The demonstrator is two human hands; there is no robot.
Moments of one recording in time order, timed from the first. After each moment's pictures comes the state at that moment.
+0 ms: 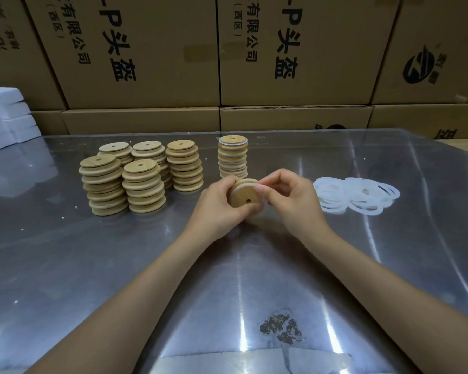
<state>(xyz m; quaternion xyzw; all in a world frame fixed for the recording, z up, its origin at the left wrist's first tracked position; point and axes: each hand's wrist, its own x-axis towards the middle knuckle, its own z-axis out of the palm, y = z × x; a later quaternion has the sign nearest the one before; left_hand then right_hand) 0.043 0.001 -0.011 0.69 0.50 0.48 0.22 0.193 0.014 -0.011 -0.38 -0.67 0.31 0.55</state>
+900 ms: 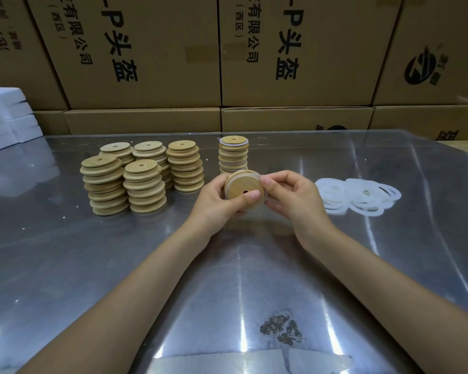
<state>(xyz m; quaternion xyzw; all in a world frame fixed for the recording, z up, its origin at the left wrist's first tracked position) 0.044 -0.001 -0.010 0.58 0.41 0.56 0.43 0.191 0.010 -0.005 -0.38 -0.54 0.49 0.57</state>
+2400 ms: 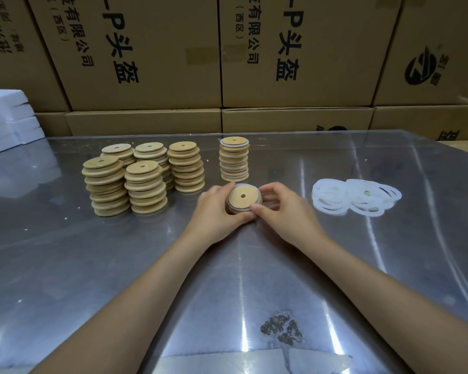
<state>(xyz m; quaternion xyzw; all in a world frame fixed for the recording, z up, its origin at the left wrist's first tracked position) 0.032 0.020 -0.032 0.71 0.59 0.37 0.09 0.193 0.026 -0.028 -0.54 -0.71 0.23 0.38</state>
